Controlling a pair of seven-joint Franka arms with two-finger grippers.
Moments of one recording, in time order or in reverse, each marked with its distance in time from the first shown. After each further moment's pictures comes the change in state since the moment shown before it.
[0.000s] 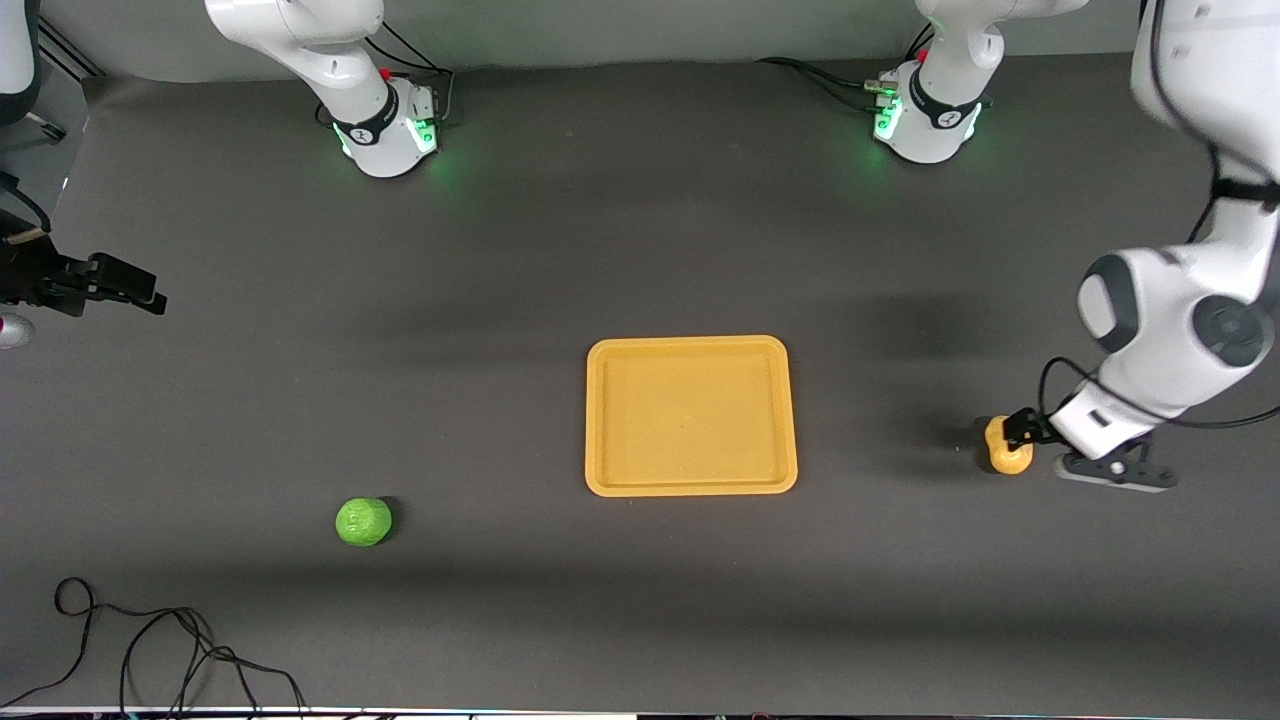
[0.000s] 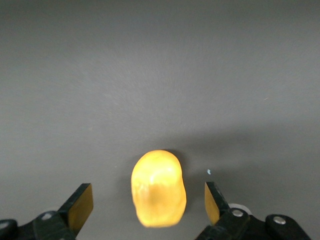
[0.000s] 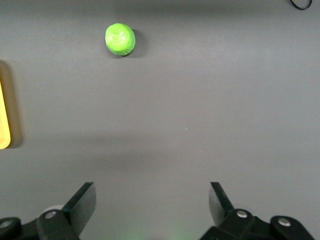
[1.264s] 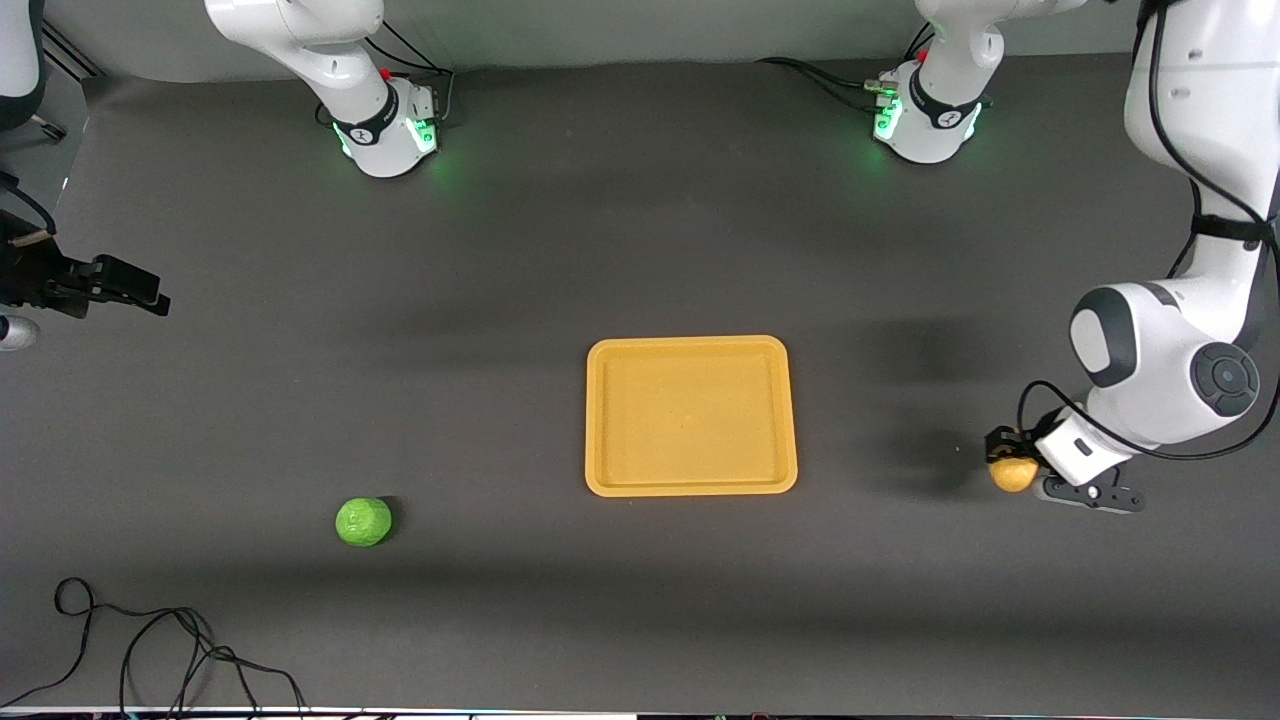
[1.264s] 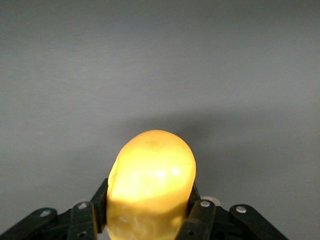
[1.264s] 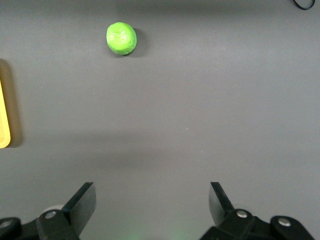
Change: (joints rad) left arm 0.021 0.032 -0.096 0.144 -0.105 -0.200 -0.068; right arm 0.001 0.007 0.008 -0.001 0.000 0.001 0.000
